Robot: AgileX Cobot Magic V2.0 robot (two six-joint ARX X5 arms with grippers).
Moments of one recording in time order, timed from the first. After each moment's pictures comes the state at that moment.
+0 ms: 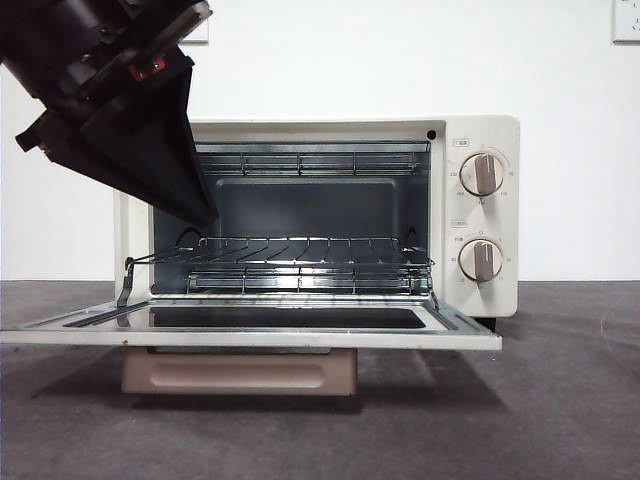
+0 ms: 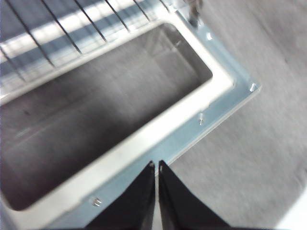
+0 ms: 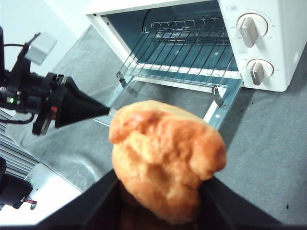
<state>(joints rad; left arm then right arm) -0.76 1.16 0.79 -0.44 0.10 -0.15 0.29 0.37 0.76 -0.87 -0.49 0.32</state>
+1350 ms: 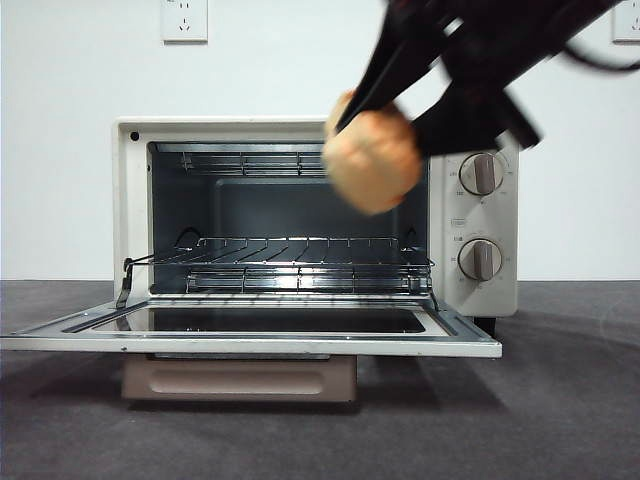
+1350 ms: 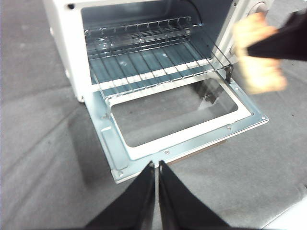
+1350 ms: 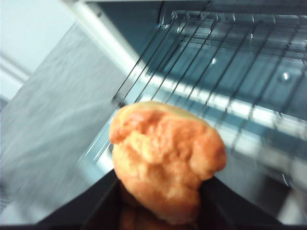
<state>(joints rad) -0.79 0.42 0.79 -0.91 -0.19 -0.28 0.65 1.26 0.76 0.02 -0.28 0.47</state>
